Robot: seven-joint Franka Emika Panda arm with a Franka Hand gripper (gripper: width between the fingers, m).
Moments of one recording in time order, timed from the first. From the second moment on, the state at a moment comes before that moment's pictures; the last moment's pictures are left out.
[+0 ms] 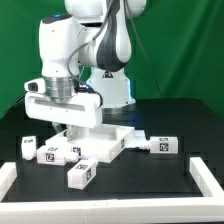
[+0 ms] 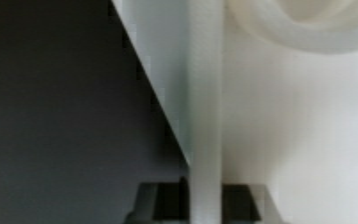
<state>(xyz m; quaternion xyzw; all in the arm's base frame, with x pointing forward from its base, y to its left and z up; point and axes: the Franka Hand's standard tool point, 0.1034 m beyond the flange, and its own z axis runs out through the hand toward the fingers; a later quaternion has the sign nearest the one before) 0.323 -0.128 0.006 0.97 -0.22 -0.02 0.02</state>
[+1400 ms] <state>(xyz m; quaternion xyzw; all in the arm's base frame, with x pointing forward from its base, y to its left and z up) 0.401 -0.089 0.080 0.98 -0.17 -0.02 -0.05</state>
